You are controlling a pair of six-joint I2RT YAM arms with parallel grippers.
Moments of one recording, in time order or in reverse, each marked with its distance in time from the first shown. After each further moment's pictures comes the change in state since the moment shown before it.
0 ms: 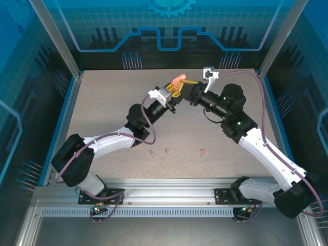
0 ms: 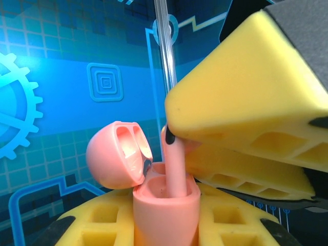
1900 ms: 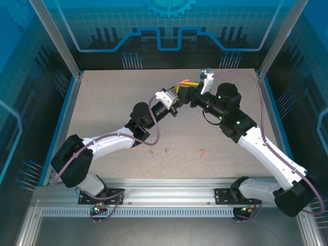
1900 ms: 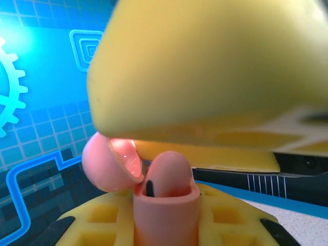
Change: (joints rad) left arm -0.015 -0.010 0.010 -0.163 -0.002 0.071; right arm 0.031 0.020 0.051 -0.167 0.135 -0.129
